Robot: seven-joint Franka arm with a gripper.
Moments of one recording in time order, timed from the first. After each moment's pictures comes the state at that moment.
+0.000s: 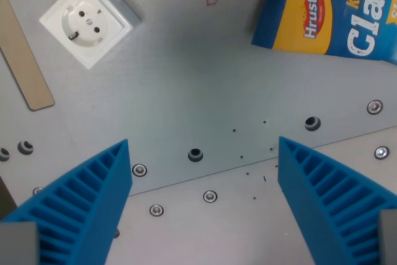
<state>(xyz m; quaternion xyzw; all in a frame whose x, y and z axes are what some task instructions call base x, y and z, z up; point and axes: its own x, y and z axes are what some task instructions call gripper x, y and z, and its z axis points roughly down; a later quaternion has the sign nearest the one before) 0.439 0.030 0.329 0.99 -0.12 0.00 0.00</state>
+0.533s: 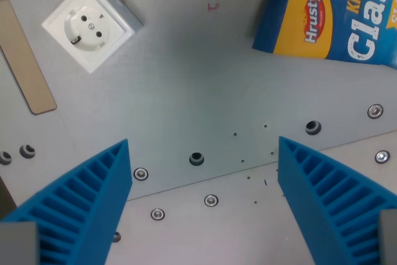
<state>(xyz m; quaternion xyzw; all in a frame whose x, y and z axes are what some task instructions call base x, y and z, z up) 0.442 0.030 0.330 0.99 -0.12 0.00 0.00</state>
